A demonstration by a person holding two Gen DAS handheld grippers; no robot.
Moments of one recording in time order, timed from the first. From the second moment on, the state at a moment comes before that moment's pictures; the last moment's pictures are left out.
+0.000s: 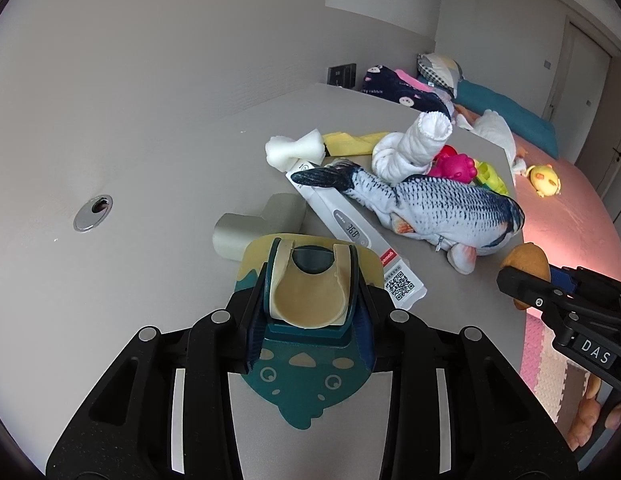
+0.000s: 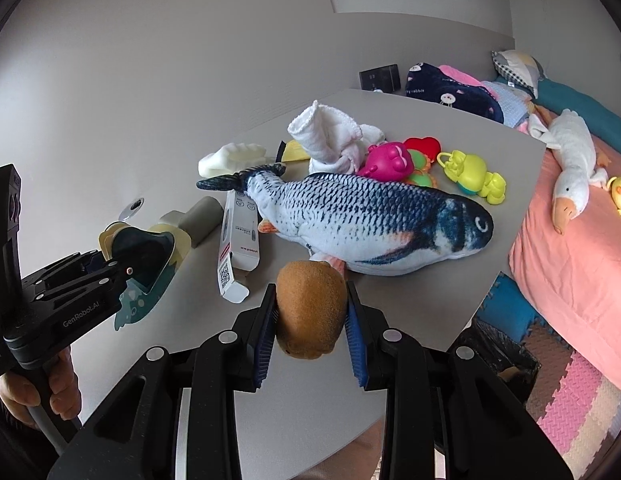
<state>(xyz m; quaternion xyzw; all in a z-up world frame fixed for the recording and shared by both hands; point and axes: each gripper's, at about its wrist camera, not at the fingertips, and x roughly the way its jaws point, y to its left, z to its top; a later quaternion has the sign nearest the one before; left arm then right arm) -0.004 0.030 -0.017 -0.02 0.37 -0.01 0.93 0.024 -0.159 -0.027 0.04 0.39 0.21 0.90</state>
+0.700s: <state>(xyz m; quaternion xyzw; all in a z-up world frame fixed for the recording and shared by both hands) 0.024 -0.086 0.011 0.00 0.36 -0.10 0.93 0.026 -0.289 -0.006 0.09 0.36 0.12 0.92</state>
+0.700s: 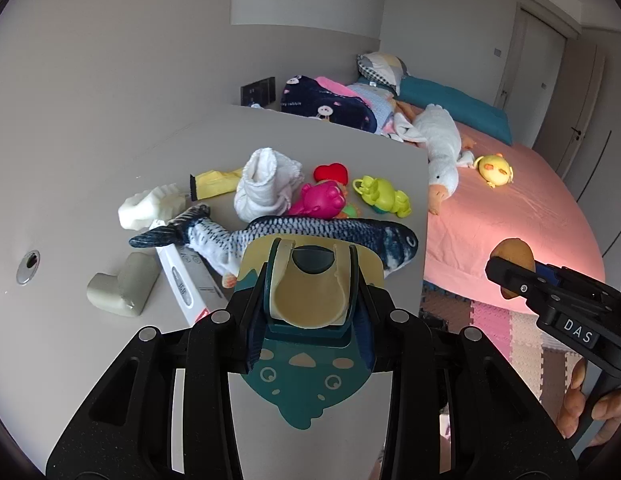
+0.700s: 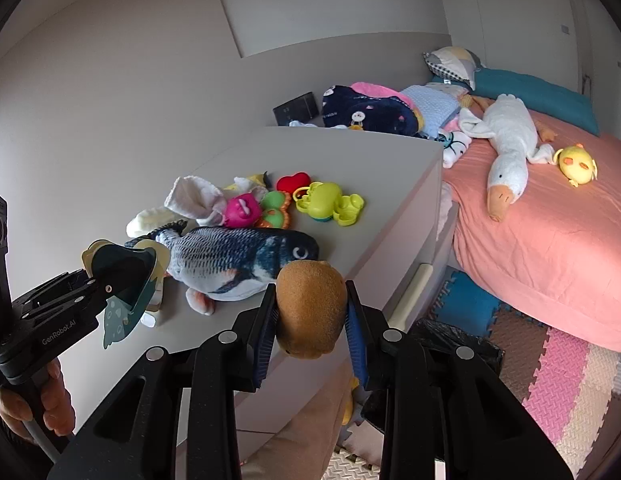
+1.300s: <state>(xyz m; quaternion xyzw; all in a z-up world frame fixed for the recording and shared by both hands) 0.054 -0.197 0.006 0.03 0.38 -0.20 0.90 0.024 -0.399 -0.011 0.13 0.36 0.02 0.92</state>
